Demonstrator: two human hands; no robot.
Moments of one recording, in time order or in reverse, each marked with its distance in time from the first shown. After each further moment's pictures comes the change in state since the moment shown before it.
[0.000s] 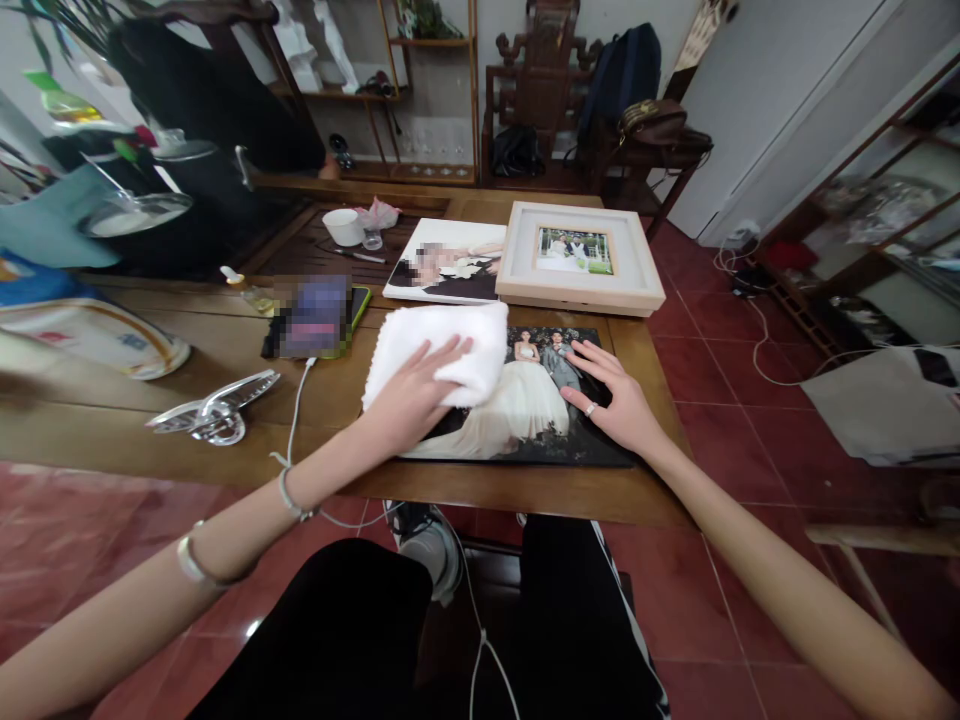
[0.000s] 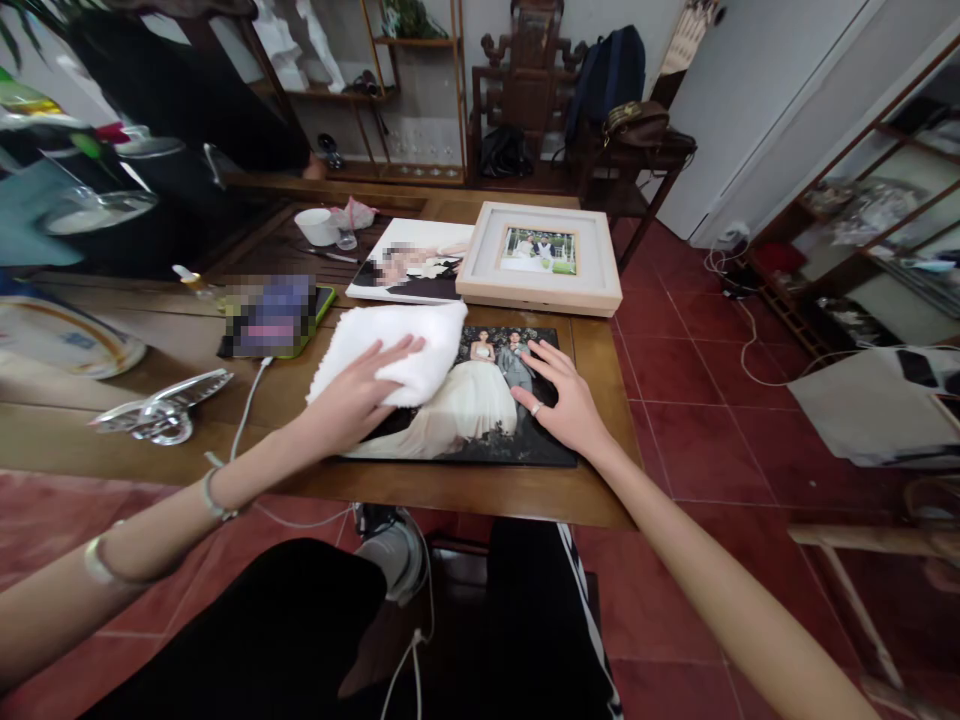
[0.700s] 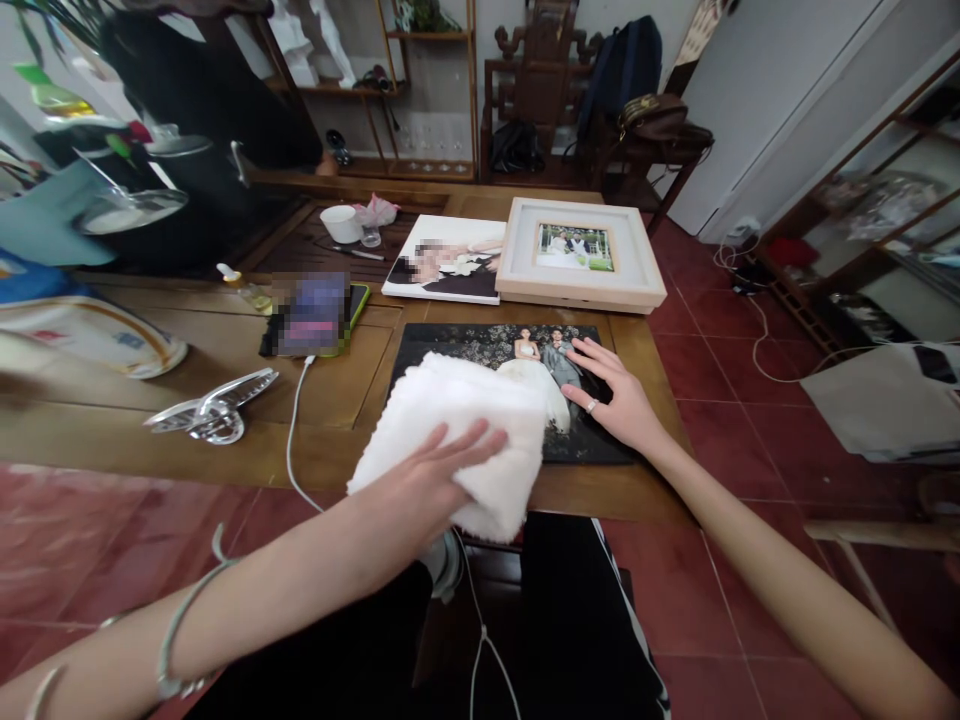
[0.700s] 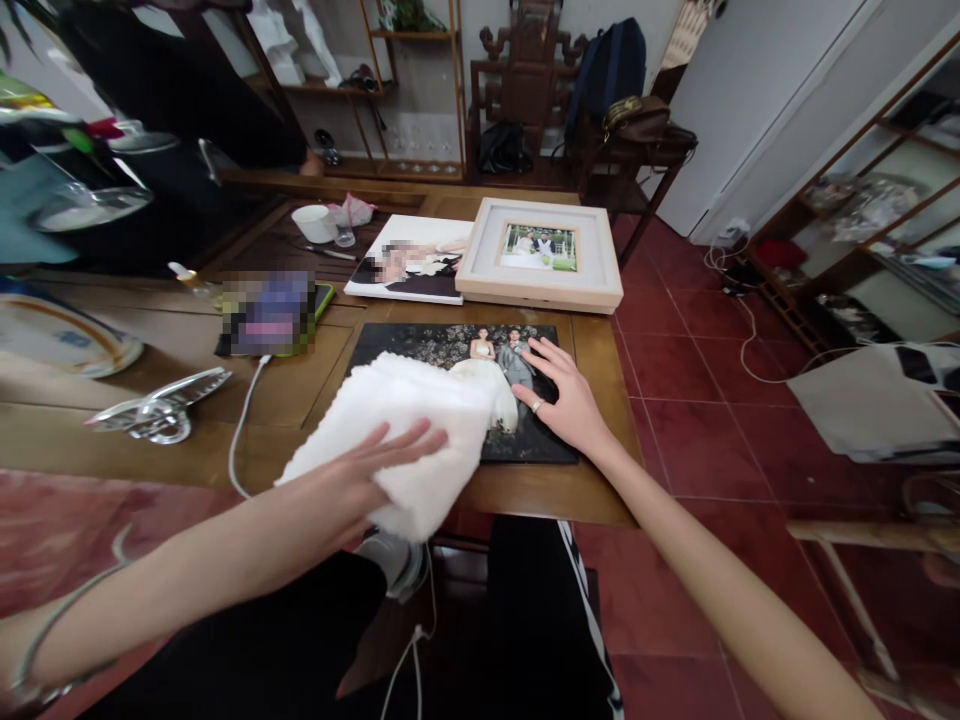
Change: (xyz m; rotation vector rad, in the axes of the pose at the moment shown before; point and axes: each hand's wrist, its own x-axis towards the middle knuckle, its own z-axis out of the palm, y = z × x) left_hand -0.048 0.066 -0.021 -0.075 -0.207 0.190; right_hand 0.000 0.002 0.000 0.001 -0.008 0.010
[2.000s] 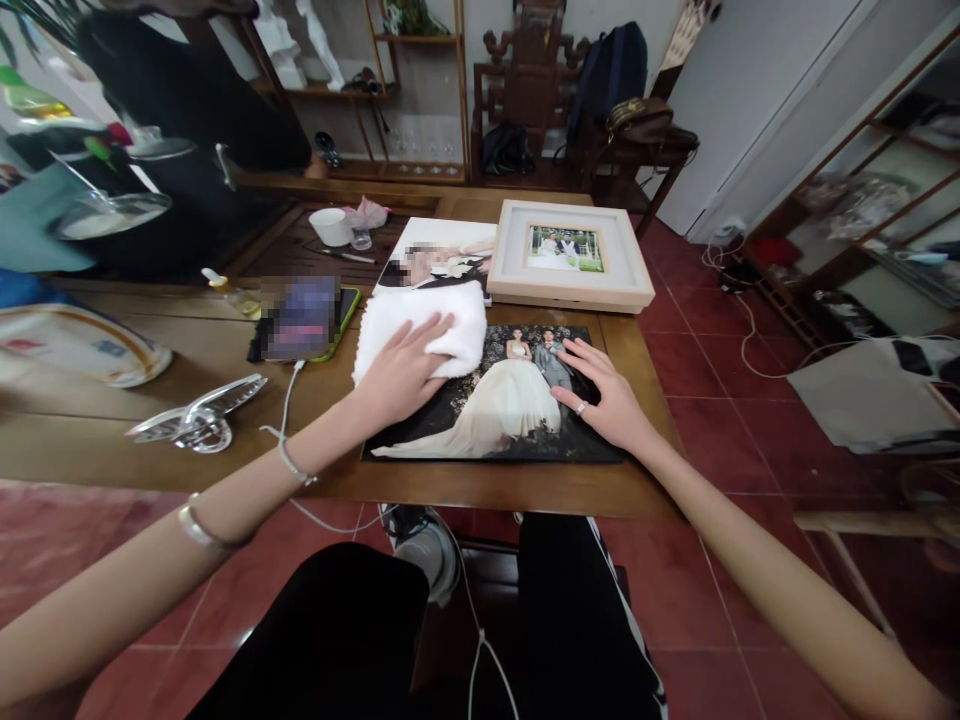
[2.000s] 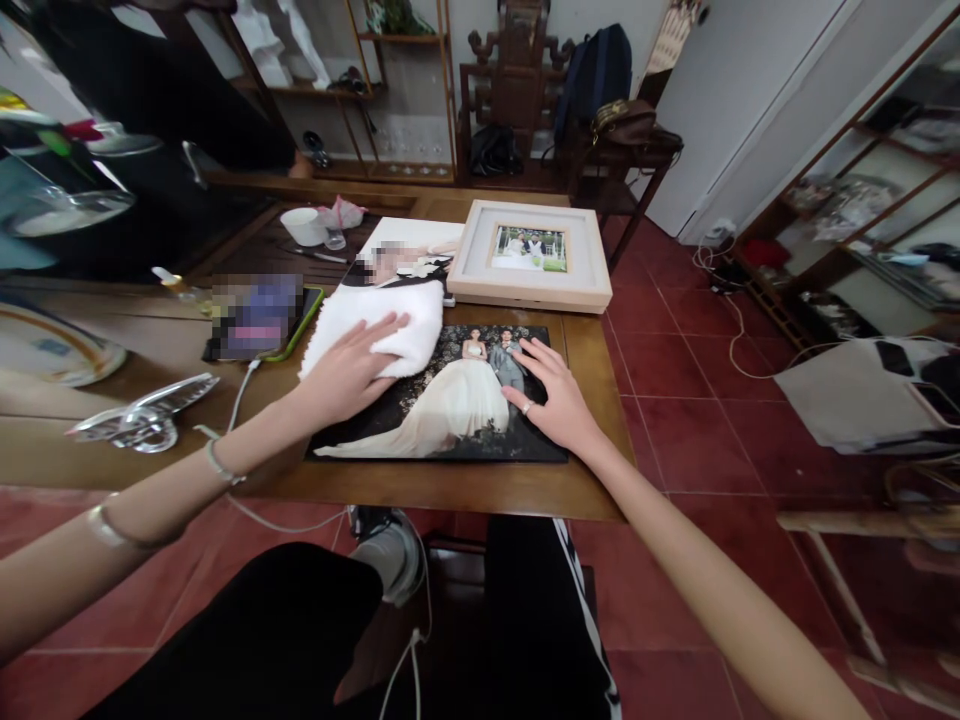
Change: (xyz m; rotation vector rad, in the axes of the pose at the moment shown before) left_hand 0.054 -0.098 -0.001 0.227 0.139 -0.291; right_hand -0.001 -0.001 0.001 -0.050 -0.015 -0.015
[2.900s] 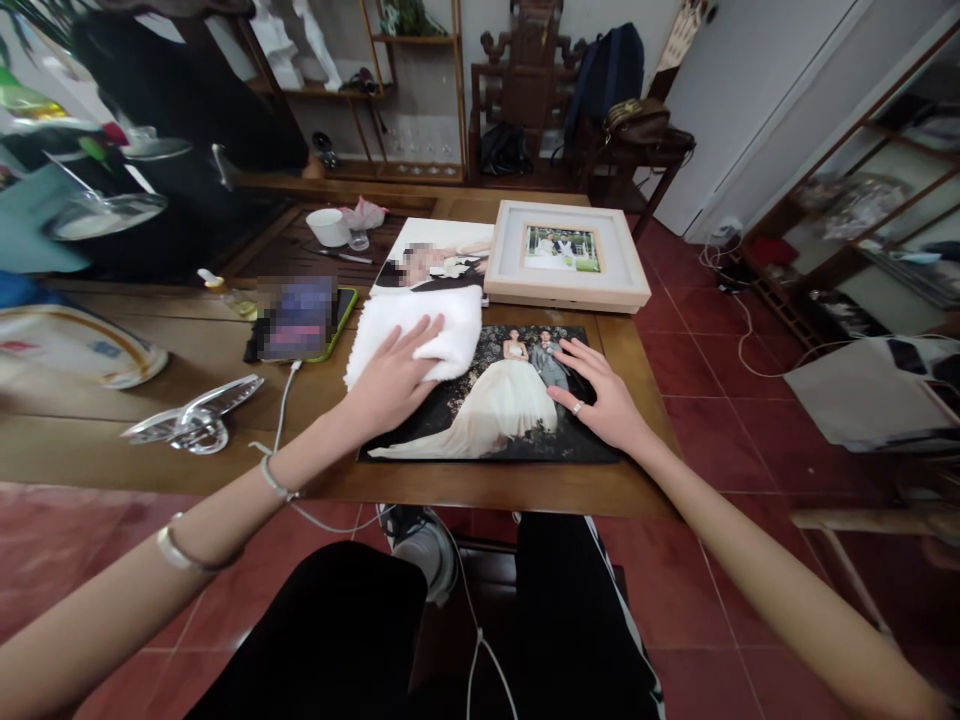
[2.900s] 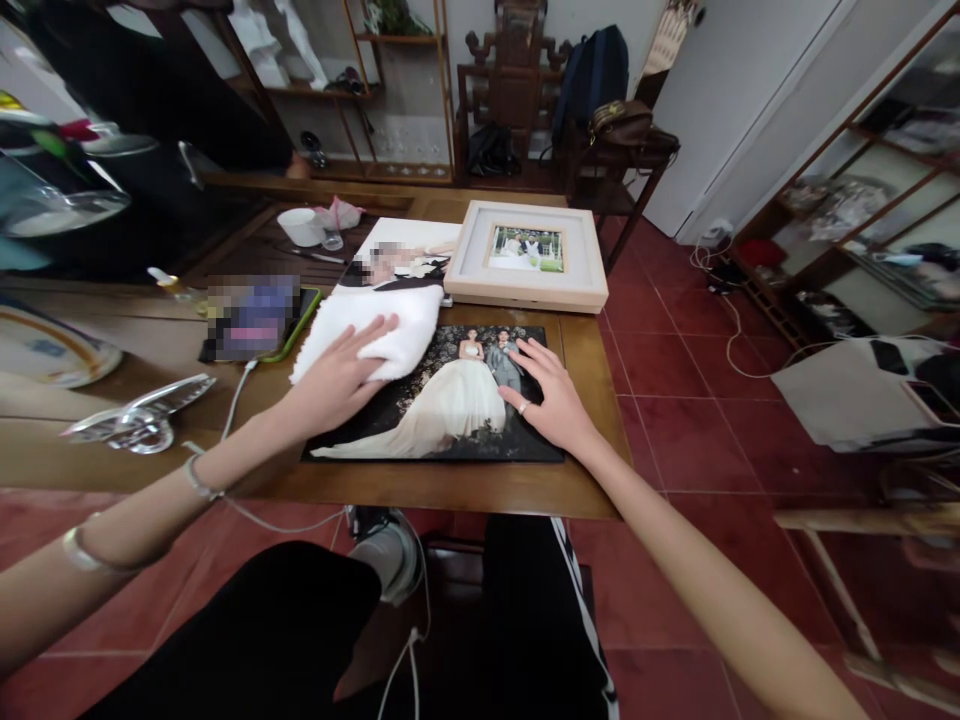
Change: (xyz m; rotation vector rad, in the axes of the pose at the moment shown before) left_hand -0.011 0.000 -0.001 -0.088 0.004 -0.032; right_hand 0.000 -0.001 0.000 0.018 -0.017 0.021
